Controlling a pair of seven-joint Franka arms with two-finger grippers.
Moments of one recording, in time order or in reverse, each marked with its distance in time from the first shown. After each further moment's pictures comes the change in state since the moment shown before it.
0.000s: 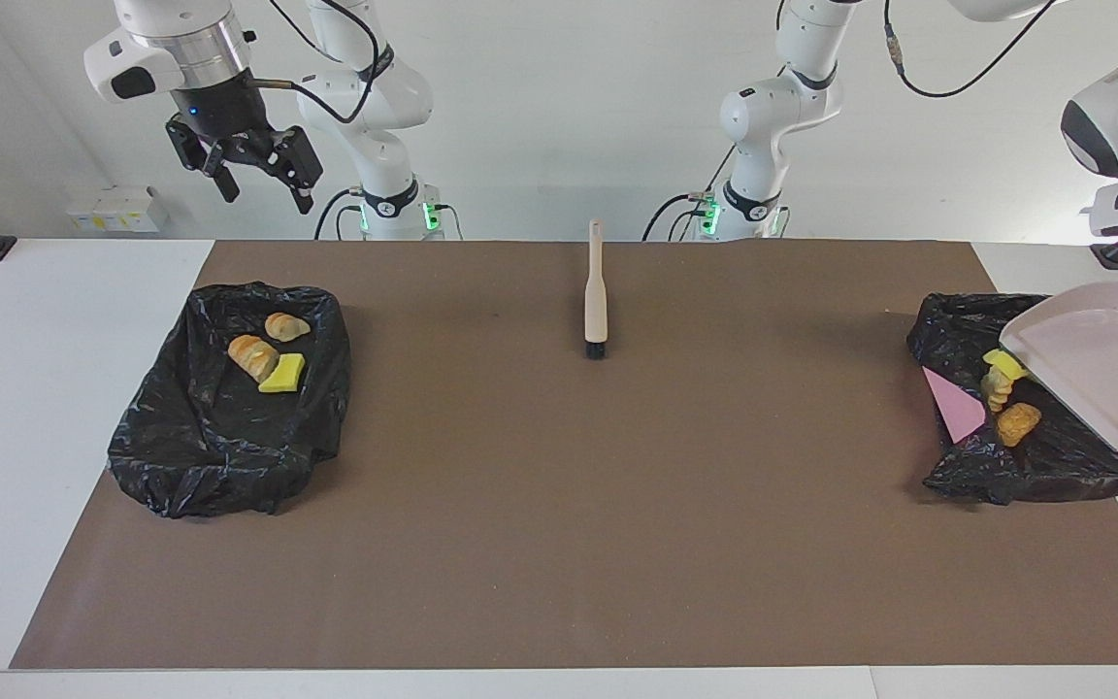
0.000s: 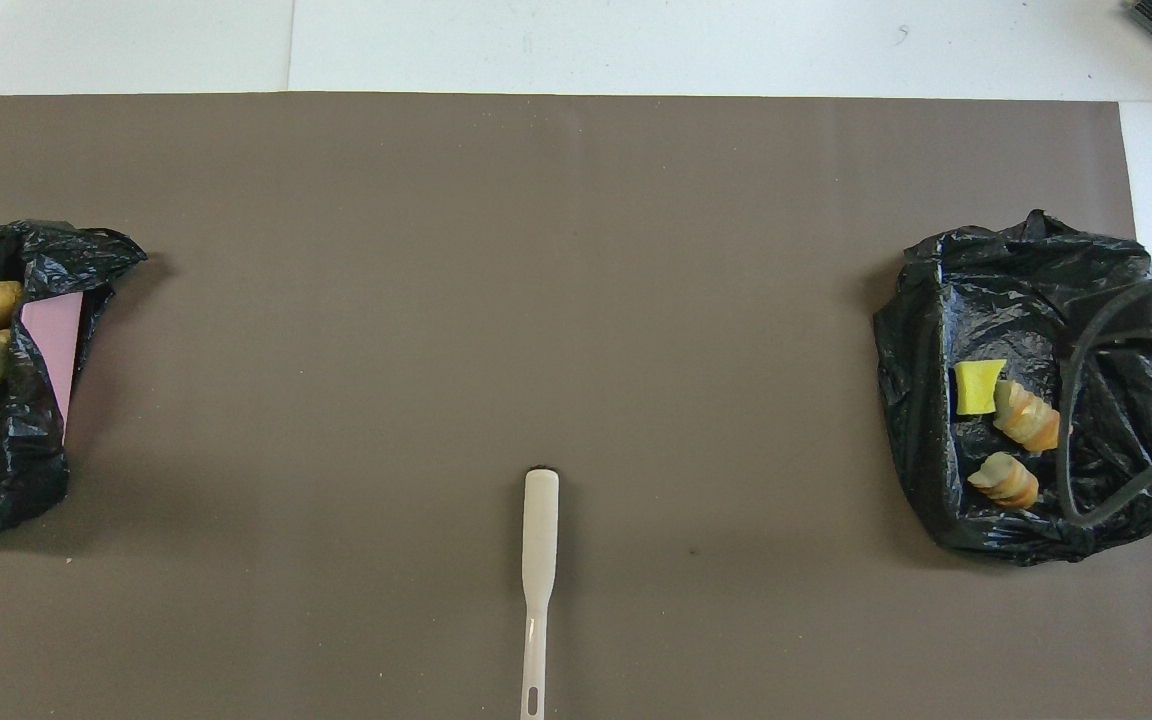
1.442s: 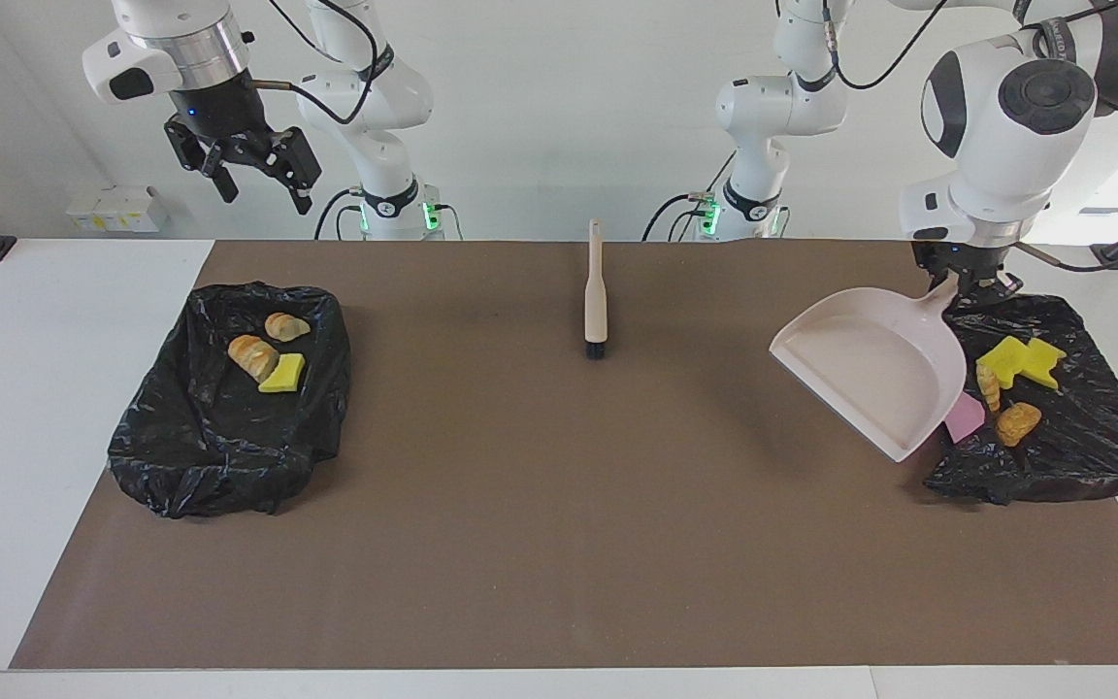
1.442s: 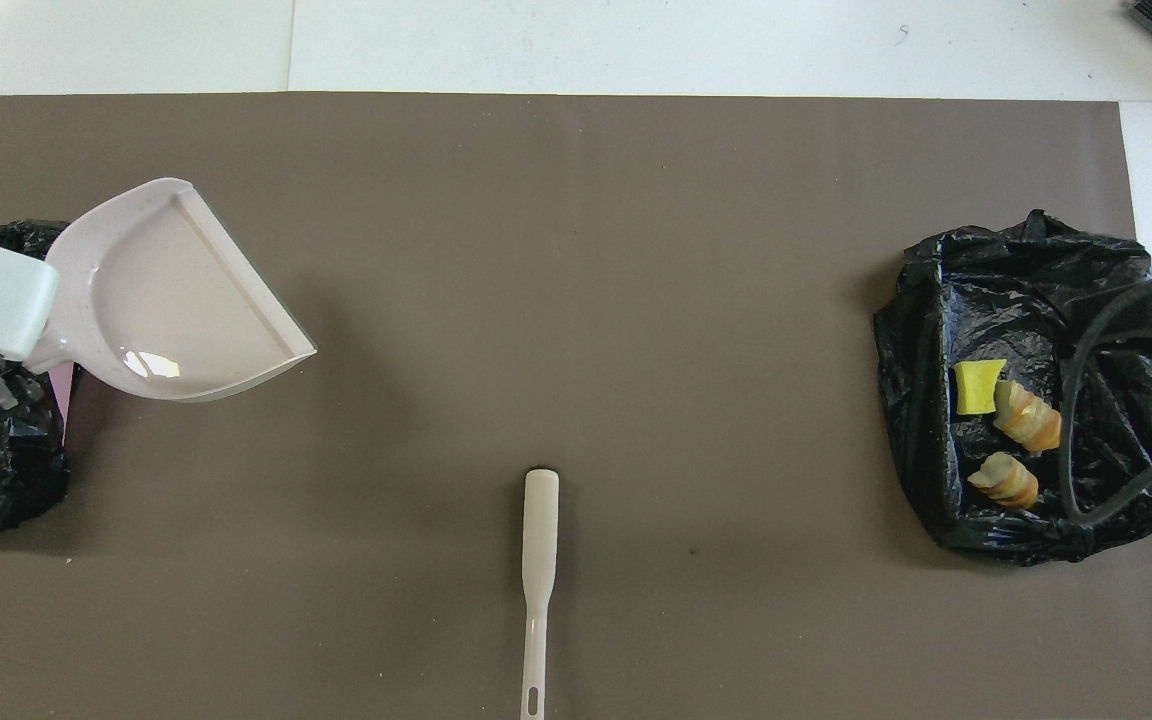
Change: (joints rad) left arm -0.388 -0.036 -0.050 0.050 -0.592 -0.541 -0.602; right arm -0.001 0.000 -0.003 -0.002 0.000 0.000 0.000
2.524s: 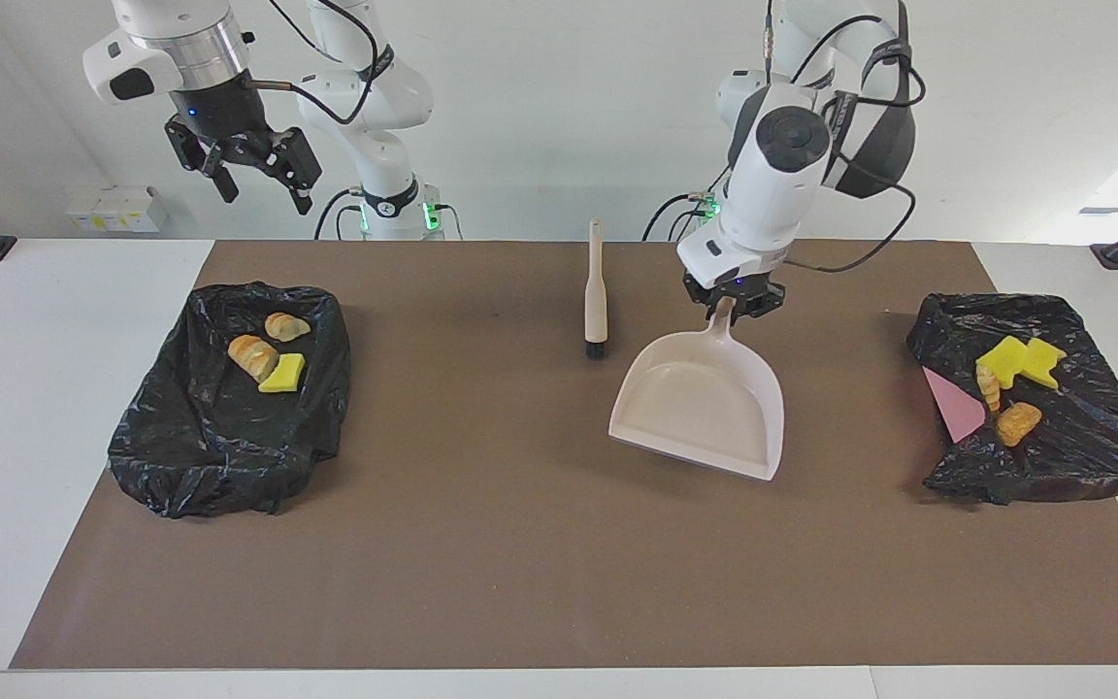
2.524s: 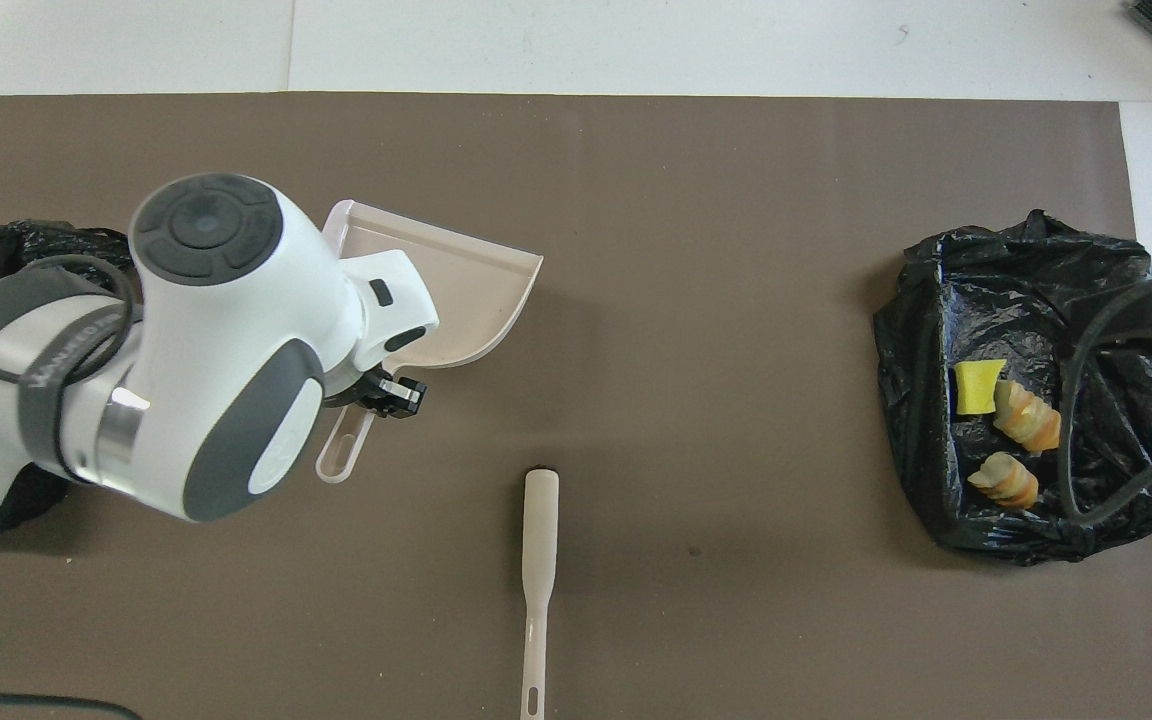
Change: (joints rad) left arm -0.374 0.130 -0.006 -0.060 -0.255 0.214 -0.941; right arm 0.000 0.000 0.000 -0.001 0.000 0.000 0.000
